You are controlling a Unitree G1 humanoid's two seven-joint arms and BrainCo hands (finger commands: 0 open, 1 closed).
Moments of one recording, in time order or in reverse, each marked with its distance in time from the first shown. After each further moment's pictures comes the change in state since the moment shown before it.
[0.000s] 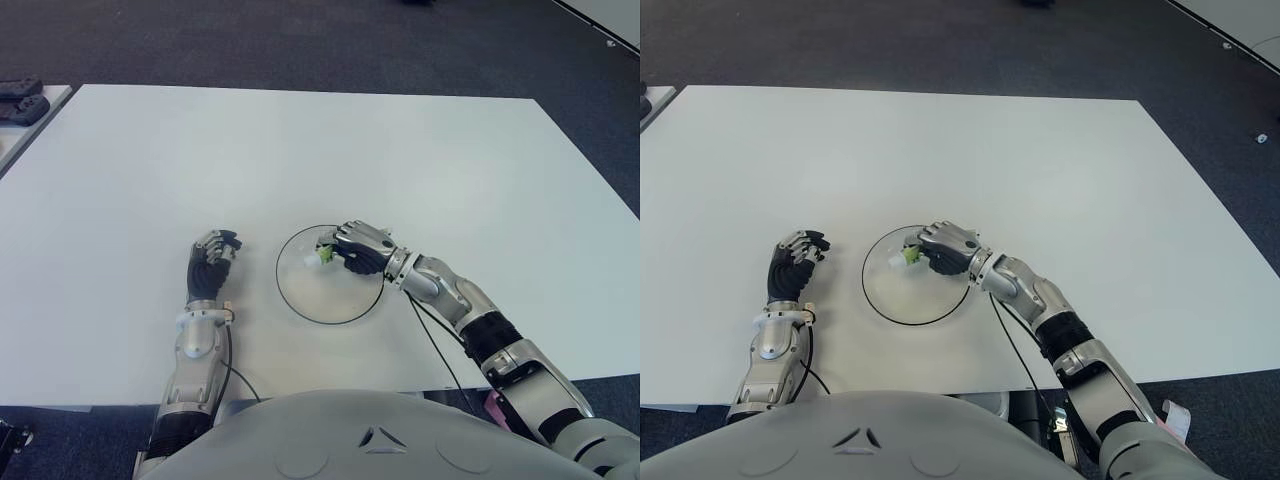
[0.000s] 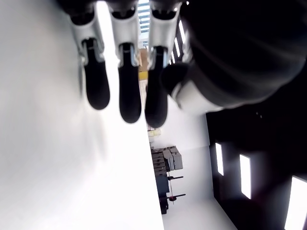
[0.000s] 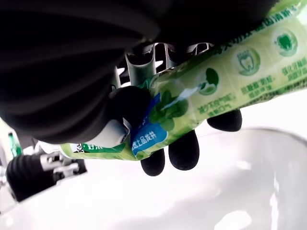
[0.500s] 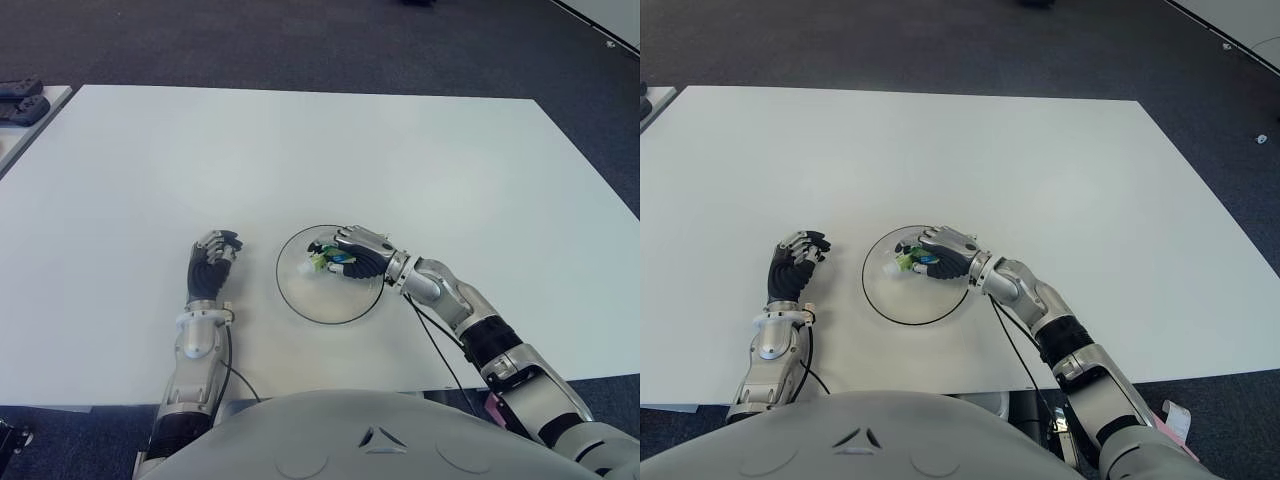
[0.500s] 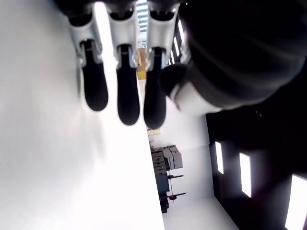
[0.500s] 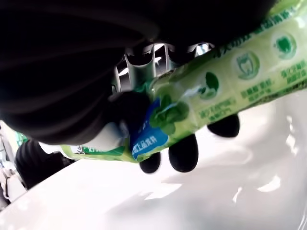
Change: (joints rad) left arm 0.002 0.000 0.000 -0.005 0.010 0.003 0.000; right arm 0.029 0.001 -0.009 -0.016 0.098 0.000 0.091
